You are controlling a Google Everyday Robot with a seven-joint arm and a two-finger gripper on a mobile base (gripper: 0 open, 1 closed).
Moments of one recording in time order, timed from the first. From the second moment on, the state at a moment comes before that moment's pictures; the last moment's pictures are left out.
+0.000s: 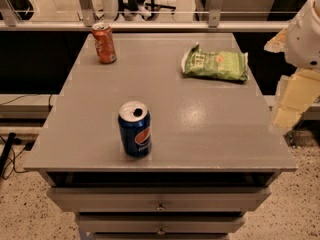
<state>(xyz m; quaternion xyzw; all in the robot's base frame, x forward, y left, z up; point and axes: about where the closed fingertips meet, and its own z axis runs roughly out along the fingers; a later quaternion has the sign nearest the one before) 0.438 -0.217 0.976 -0.60 0.78 -0.03 0.16</state>
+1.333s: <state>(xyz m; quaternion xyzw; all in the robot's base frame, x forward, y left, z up) 0.462 -0.115 0.913 -0.63 0.70 0.23 0.27</state>
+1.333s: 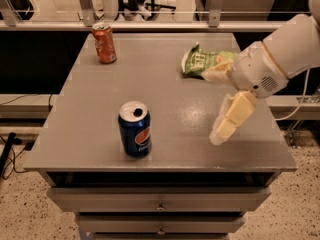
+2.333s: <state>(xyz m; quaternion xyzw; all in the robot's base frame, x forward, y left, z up) 0.441 0.010 0.890 -0.56 0.60 0.45 0.34</state>
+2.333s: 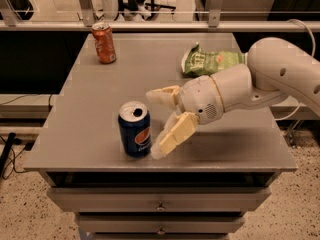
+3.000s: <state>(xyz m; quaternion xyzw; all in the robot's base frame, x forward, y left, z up) 0.446 0.035 0.887 -0.55 0.58 0.48 0.37</state>
